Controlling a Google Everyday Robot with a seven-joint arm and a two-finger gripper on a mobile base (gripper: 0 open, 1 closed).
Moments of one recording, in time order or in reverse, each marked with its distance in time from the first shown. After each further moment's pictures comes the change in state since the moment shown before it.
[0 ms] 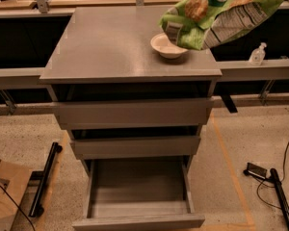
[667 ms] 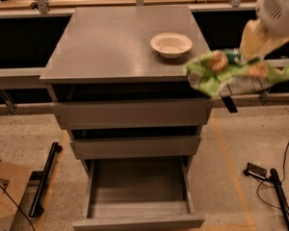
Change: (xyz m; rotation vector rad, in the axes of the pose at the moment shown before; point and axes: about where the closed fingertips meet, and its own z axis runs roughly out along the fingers) arm 0.107 -0.025 0.072 -0.039 0.261 0.126
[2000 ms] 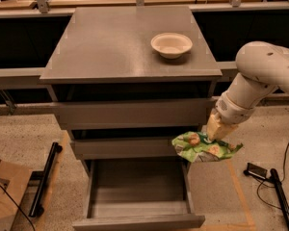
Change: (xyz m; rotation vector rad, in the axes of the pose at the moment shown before) arm 0.111 0.031 0.288 -0.393 0.453 0.152
